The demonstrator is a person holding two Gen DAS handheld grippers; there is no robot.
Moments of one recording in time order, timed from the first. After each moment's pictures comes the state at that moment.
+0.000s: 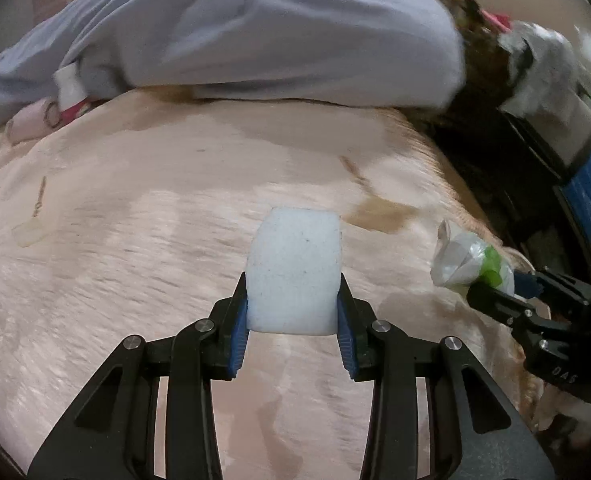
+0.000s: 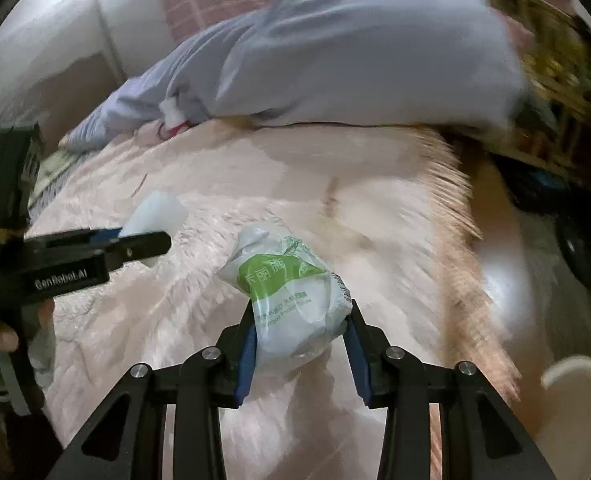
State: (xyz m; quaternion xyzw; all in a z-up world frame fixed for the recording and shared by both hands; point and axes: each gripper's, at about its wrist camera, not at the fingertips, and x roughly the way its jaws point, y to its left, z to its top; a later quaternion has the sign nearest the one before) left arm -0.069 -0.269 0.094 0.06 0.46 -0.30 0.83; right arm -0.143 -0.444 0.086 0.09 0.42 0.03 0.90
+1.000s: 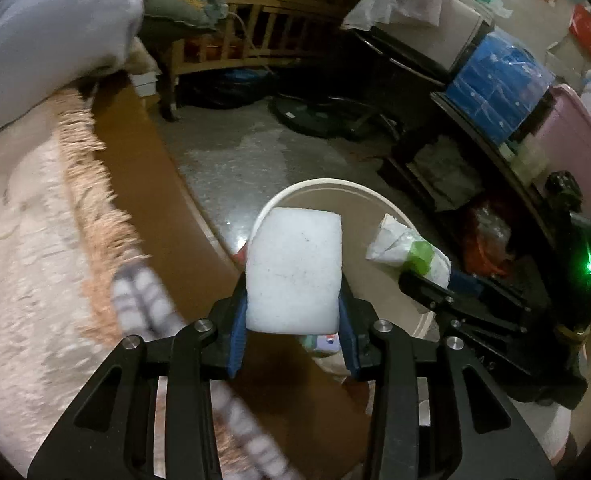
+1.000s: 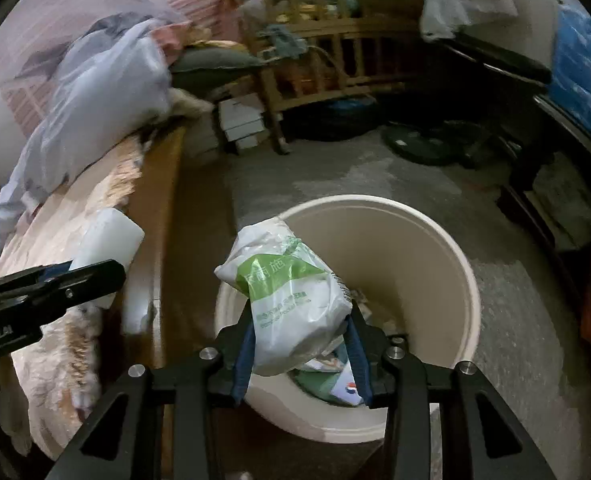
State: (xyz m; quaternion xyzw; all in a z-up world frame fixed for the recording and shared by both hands) left arm -0.242 -0.509 0.094 0.12 0.47 -0.48 0.73; right arm -0.376 -0.633 0.067 0.21 0.40 -0.23 0.86
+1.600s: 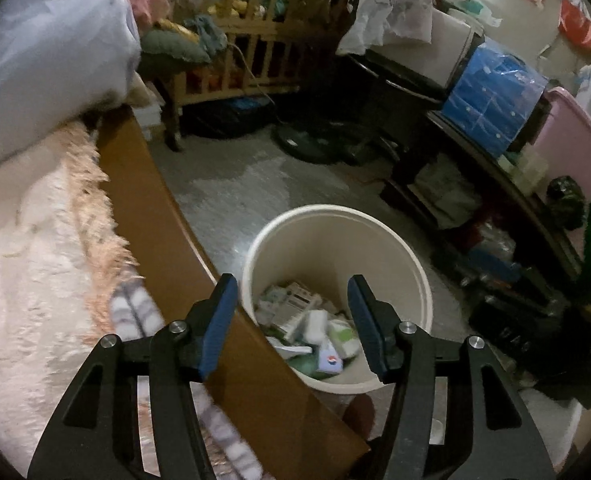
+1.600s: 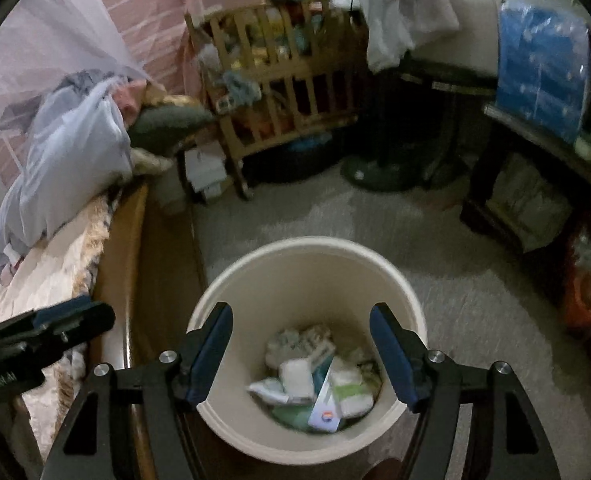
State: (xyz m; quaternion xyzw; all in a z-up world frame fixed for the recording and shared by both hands) left arm -0.263 -0.503 0.112 0.11 0.41 -0.47 0.77; right arm -0.403 -0.647 0.095 0.21 0.32 -0.31 0.87
